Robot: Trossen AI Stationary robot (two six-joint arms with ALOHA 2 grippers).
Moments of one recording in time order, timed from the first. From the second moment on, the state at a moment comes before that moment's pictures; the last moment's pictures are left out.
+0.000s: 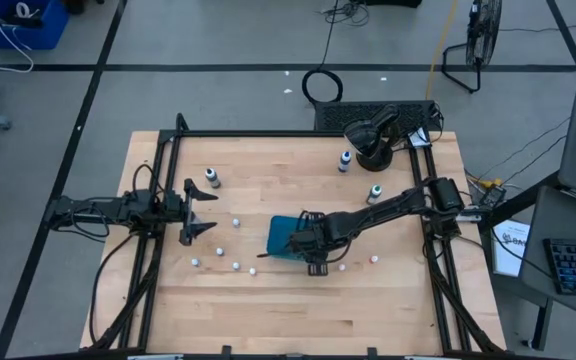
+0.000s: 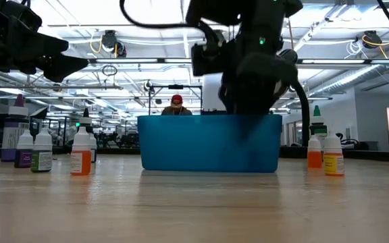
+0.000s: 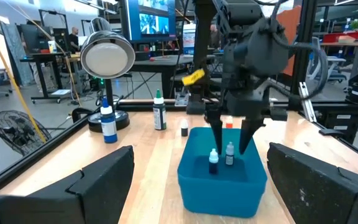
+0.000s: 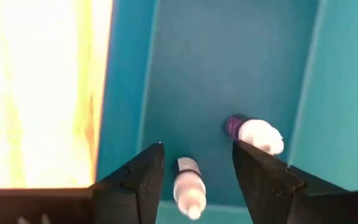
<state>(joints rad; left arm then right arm) -0.06 0.03 0.01 0.06 -0.08 0.02 0.20 1.95 1.40 -0.75 0.10 0.17</state>
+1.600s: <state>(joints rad) -0.06 0.03 0.01 0.06 -0.08 0.02 0.00 1.48 0.87 -0.86 0.20 0.40</state>
